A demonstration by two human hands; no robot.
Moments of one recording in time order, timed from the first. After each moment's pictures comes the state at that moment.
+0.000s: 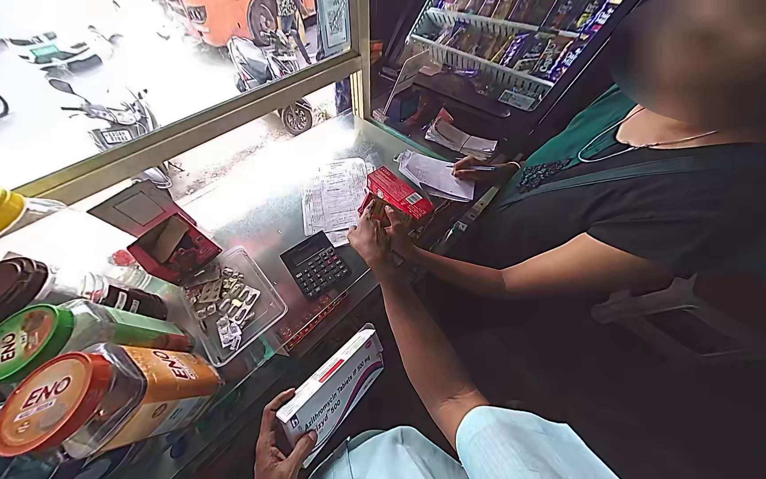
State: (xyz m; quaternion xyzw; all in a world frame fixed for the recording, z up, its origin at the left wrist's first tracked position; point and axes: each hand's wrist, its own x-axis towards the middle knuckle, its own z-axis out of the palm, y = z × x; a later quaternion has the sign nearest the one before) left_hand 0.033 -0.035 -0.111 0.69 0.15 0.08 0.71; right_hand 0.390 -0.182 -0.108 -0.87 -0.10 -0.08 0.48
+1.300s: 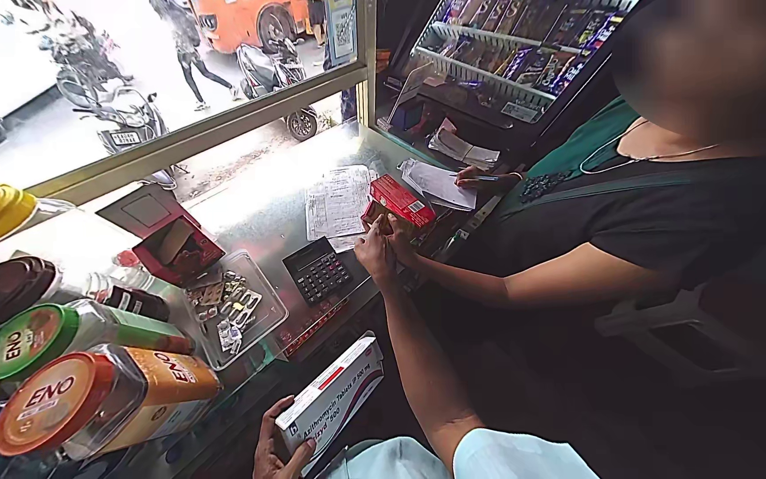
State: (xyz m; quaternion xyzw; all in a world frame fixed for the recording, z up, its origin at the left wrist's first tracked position) left_hand 0.030 -0.034 -0.118 0.69 0.15 0.08 0.70; right_hand 0.384 -0.181 -0.068 -0.94 0.03 0.05 0.34
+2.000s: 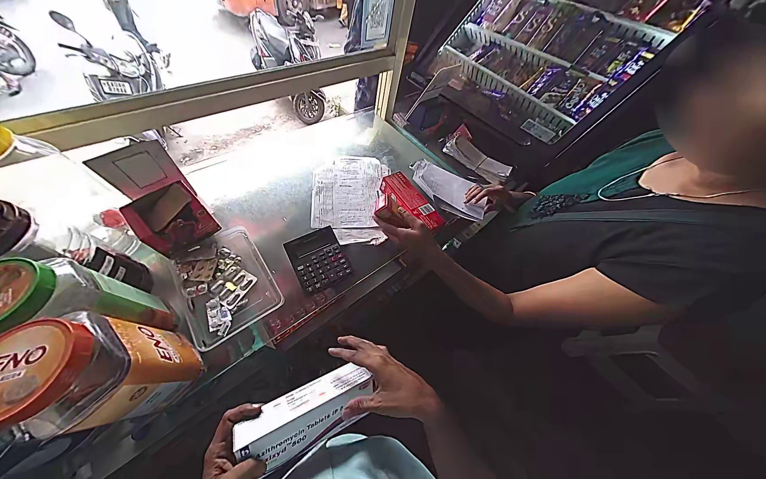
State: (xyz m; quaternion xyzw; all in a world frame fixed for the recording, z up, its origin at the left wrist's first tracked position) left_hand 0.017 -0.004 -0.123 0.58 0.10 0.13 0.80; right_hand 0.202 -0.257 -0.105 -0.75 -0.37 0.26 0.48
